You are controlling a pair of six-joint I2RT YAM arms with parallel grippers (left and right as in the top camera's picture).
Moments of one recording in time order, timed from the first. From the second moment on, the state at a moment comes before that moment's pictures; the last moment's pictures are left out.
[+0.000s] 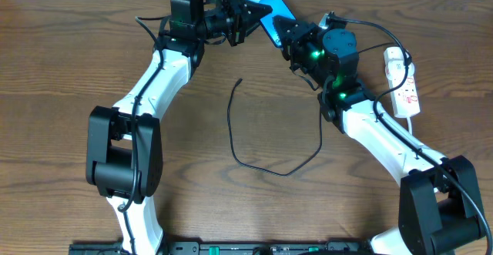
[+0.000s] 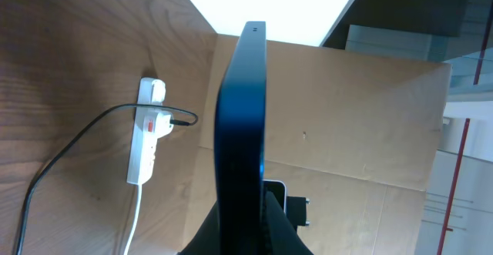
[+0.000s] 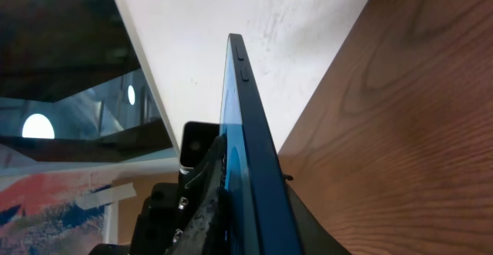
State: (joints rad) left arm -0.23 2.01 1.53 0.26 0.96 -1.48; right arm 0.37 1.69 1.07 0.47 -0.24 1.52
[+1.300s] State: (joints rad) left arm -0.22 2.01 1.53 0.32 0.99 -1.48; right arm 0.35 1.69 1.06 0.56 -0.40 1.48
